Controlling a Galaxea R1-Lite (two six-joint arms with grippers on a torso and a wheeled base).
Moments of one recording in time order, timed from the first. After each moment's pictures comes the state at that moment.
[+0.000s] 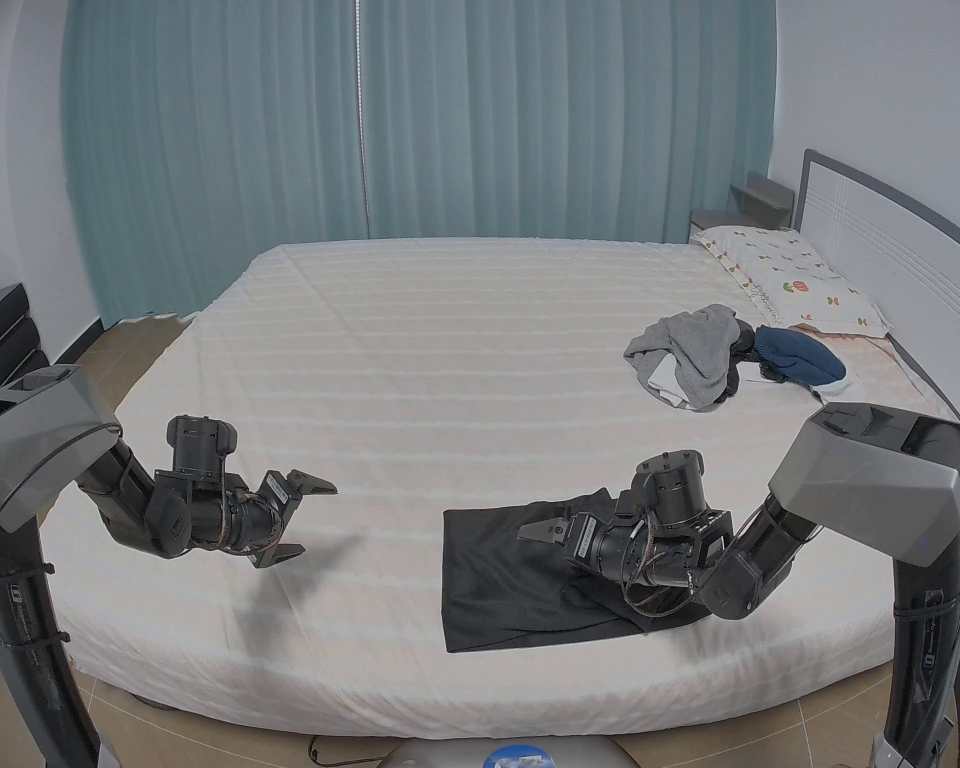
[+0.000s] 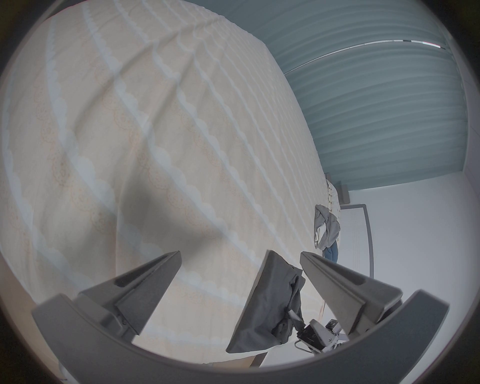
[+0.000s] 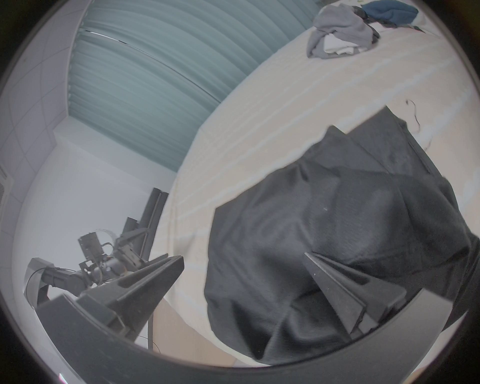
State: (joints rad) left arm -0.06 2.16 -0.86 -0.57 -0.43 -0.98; right arm 0.51 2.32 -0.91 -0.86 0.23 0.82
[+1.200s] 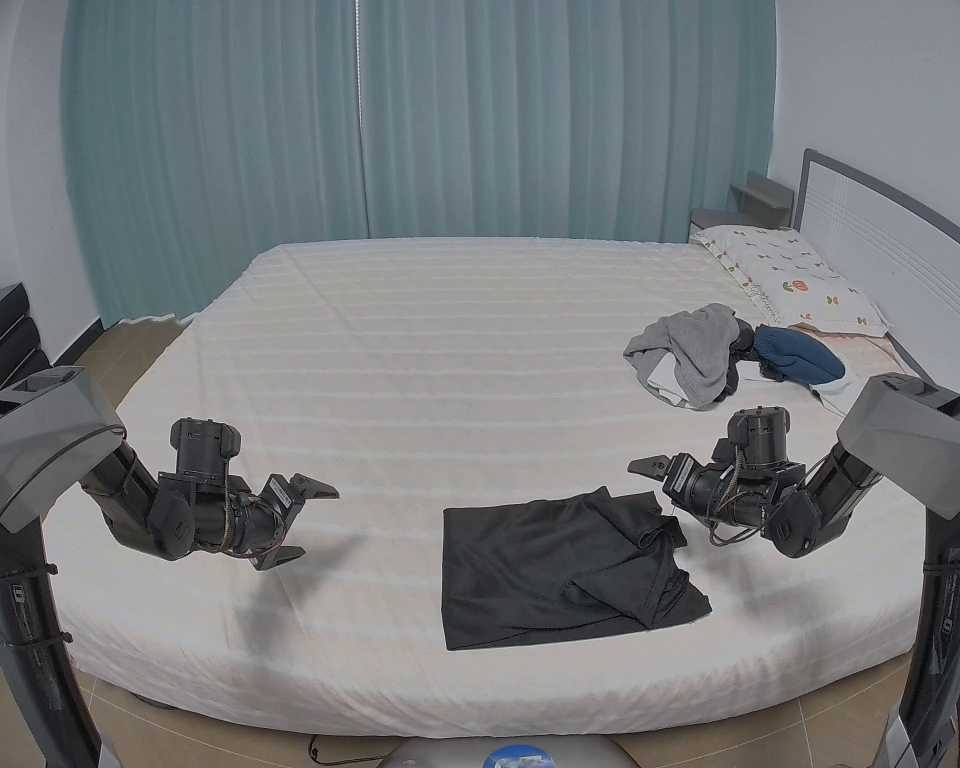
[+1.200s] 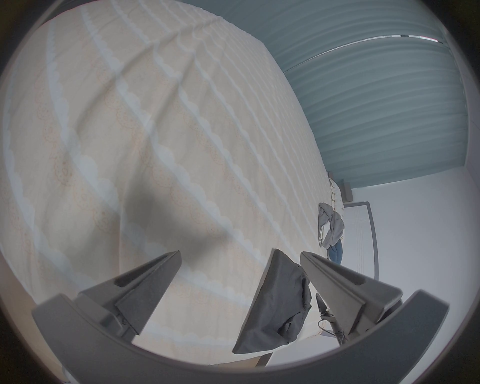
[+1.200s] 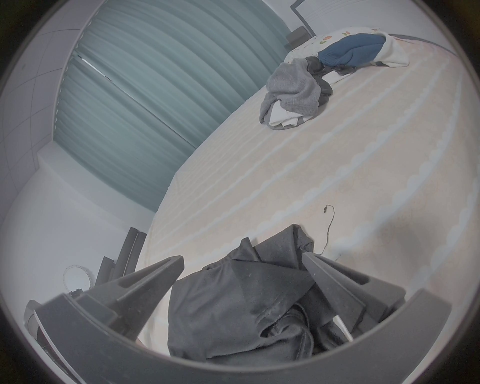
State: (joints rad) left arm -0.06 2.17 -0.86 -0.57 -0.41 -0.96; right arm 0.22 2.26 -0.93 -0.84 0.21 0.72
